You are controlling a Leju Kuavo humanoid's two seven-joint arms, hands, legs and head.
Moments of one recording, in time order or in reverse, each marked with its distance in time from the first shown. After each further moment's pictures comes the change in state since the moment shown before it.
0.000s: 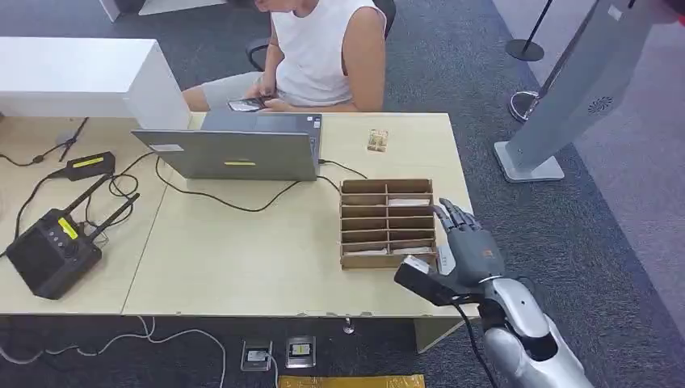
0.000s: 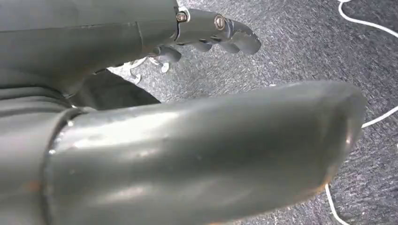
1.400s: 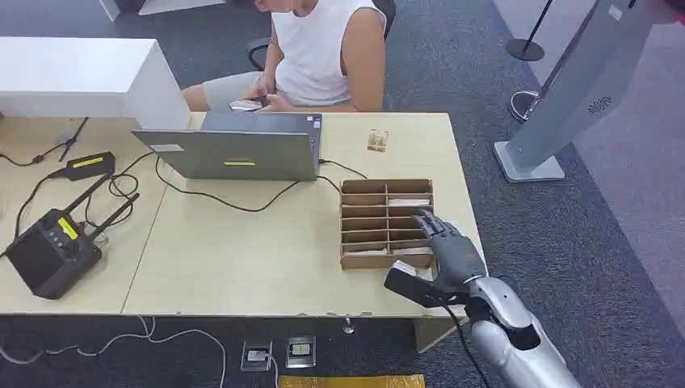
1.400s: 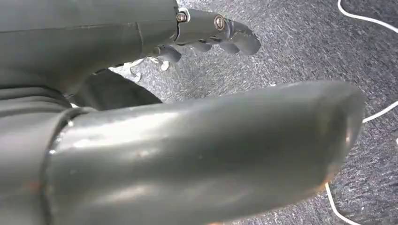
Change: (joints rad) left arm -0.006 -0.008 0.000 0.000 -0.009 -0.013 0.008; right arm -0.039 0.052 0.018 0.145 -0.046 0.051 -0.105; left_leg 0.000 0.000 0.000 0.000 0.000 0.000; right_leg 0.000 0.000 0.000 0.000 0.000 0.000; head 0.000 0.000
